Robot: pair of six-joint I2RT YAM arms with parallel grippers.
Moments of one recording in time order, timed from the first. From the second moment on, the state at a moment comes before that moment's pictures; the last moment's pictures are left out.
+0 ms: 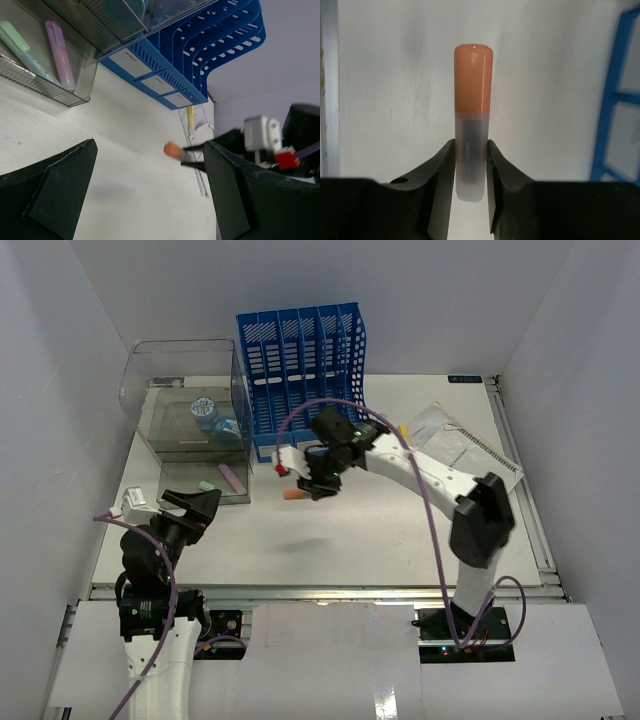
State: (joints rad) left arm 0.06 0.20 0.55 -0.53 0.20 -0.94; right arm 0.81 1.79 1.56 -0.86 -0.46 -0.85
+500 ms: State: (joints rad) left arm 0.06 0.01 0.62 -0.76 0.04 -0.95; right arm 1.09 2.29 2.17 -0.56 -0.25 -0.69
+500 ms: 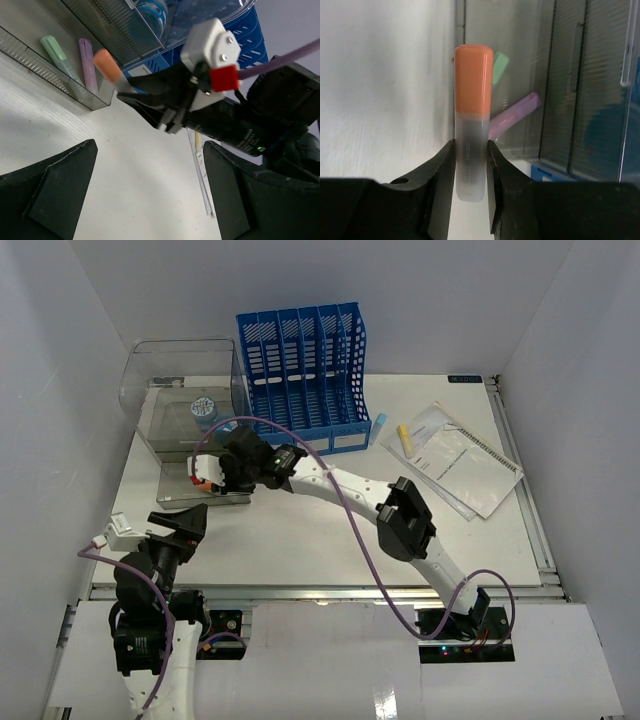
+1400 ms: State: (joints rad) left arm 0.06 0.01 0.57 -0.71 0.23 -0.91; right arm 0.96 1.69 1.53 -0.49 -0.32 -0.71
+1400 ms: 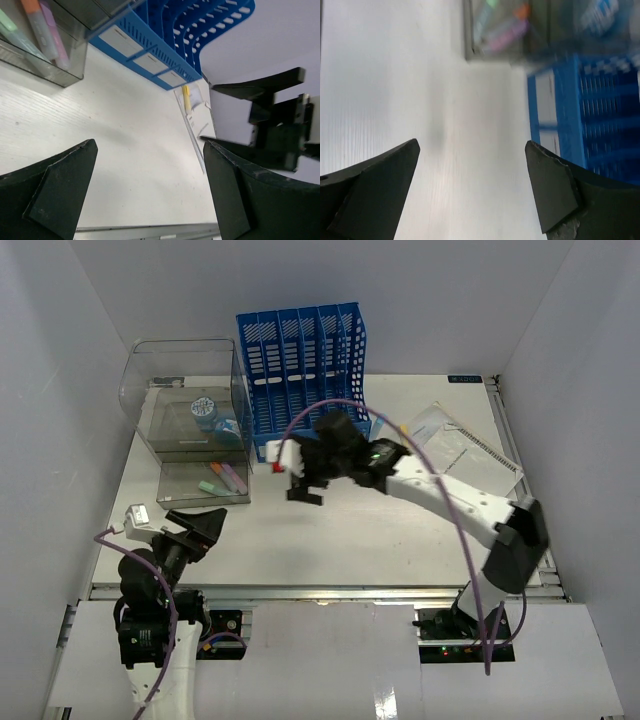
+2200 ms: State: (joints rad) left arm 0.06 0.00 0.47 -0.59 0.50 -0.86; right arm 0.14 2.09 1.70 -0.53 -0.19 -0.28
